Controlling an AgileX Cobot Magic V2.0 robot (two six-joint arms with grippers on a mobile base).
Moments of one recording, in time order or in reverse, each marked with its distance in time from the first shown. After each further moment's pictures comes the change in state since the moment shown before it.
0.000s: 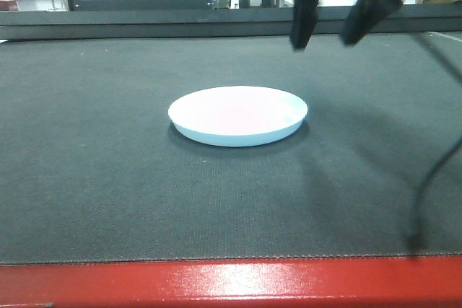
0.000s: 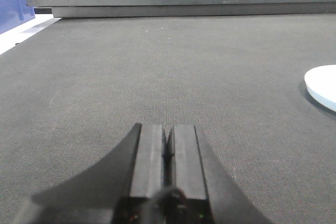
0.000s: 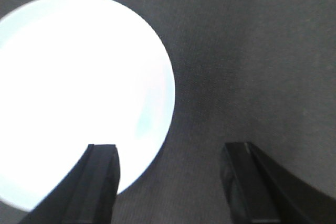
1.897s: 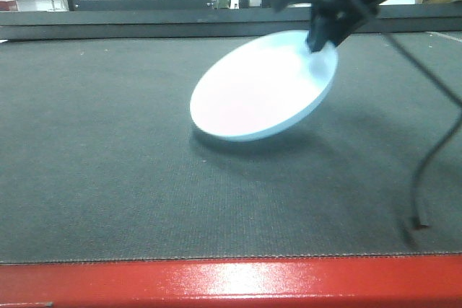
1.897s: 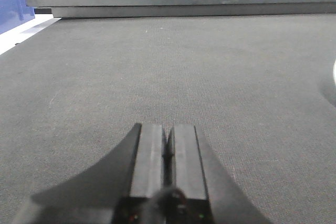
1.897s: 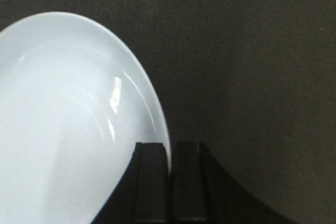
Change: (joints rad) left arm 0.000 0.000 0.000 0.000 0.000 0.000; right arm 0.006 -0.068 0.123 -0.098 -0.170 0.012
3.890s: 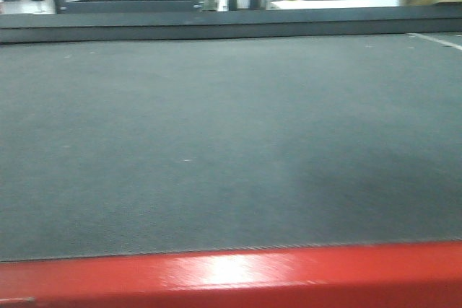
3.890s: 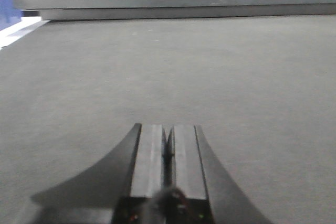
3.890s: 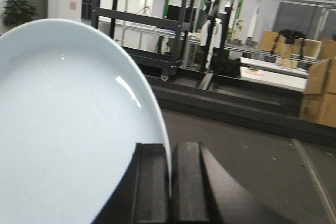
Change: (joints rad) left arm 0.000 0.000 0.000 0.000 0.000 0.000; right arm 0.000 -1.398 0.688 -0.191 -0.227 -0.010
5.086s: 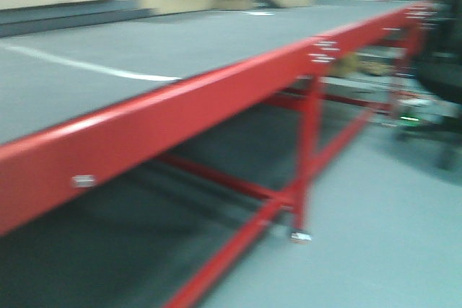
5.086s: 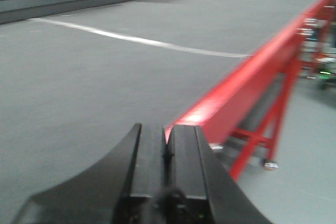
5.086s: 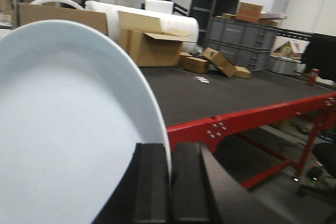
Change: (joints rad) left arm 0.000 0.000 0.000 0.000 0.000 0.000; right arm 0.000 0.000 0.000 -0.002 0.002 0.000
